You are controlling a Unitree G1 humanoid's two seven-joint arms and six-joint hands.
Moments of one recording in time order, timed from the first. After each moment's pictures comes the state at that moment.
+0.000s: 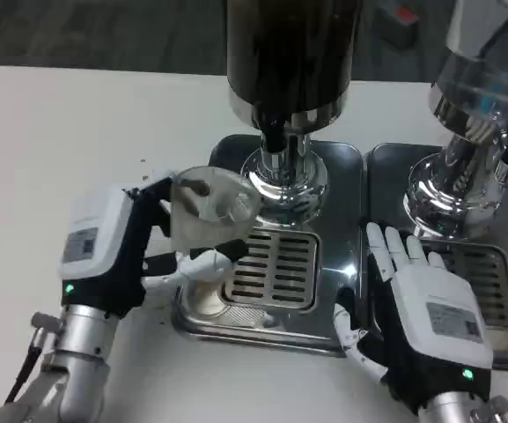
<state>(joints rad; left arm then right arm) -0.40 0.37 -0.30 1.01 0.72 -0.74 0.78 0.23 -0.16 0.44 -0.18 -1.04 0.31 -0.23</state>
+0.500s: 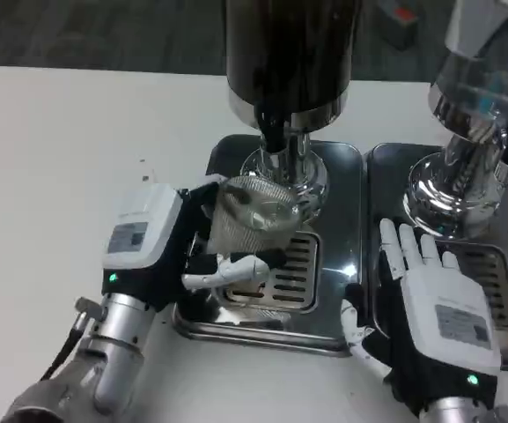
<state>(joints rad) -0.52 0.30 -0.42 1.16 0.78 -0.69 0.83 0.27 -0.12 0.45 -0.21 -1.08 0.36 -0.27</state>
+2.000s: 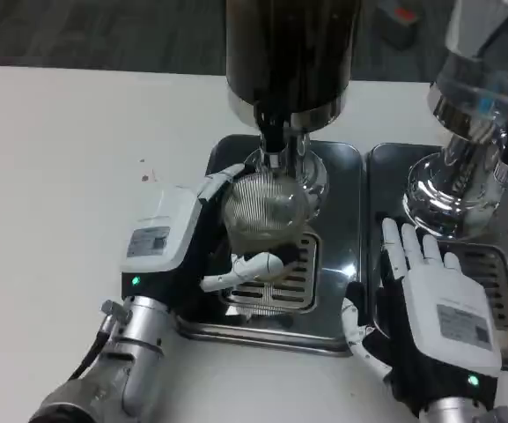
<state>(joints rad) -0.56 0.23 -0.50 1.25 0.76 -0.57 0.88 0.27 -0.10 0.45 -0.22 -1.08 0.37 -0.27</state>
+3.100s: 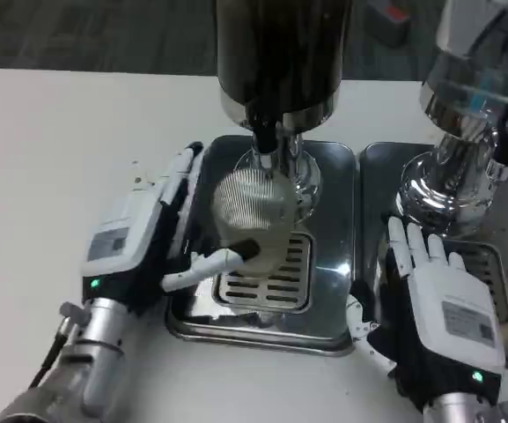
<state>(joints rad) -0.50 0.34 -0.43 1.17 0.67 -0.60 0.79 0.25 -0.11 0.42 -0.20 -1.05 0.36 -0.27</state>
